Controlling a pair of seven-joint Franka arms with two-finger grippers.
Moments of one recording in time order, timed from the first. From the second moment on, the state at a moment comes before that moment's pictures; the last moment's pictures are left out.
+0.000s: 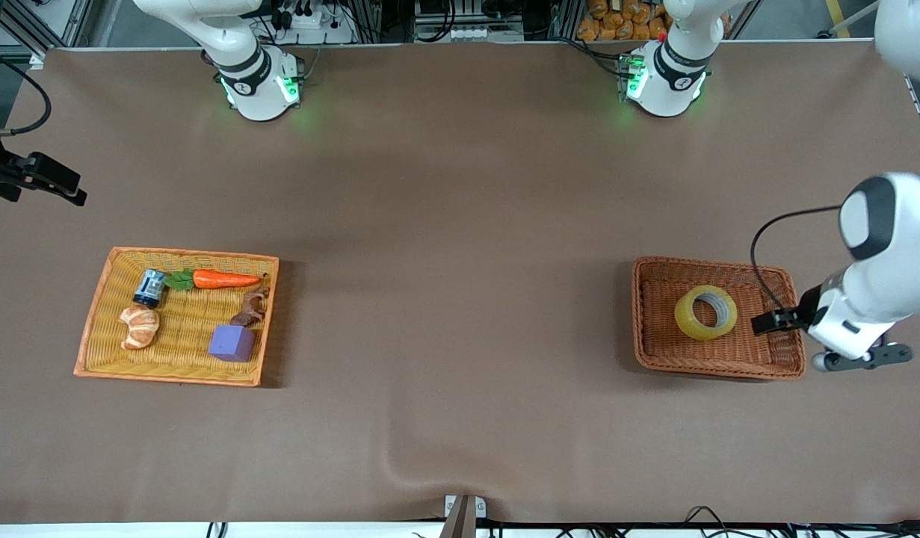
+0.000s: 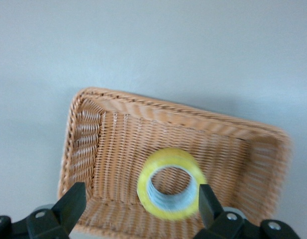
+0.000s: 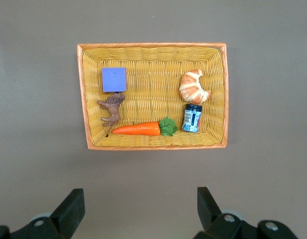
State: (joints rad) left arm 0.39 0.39 -0.46 -1.60 0.23 1.99 -0.22; right arm 0.05 -0.04 -0.12 -1.63 -0.03 1.57 0.00
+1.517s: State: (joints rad) left arm 0.03 0.03 -0.08 -1.54 0.04 1.59 -0.18; right arm 0.05 -0.04 -0.11 -1.59 -0.03 1.57 0.00
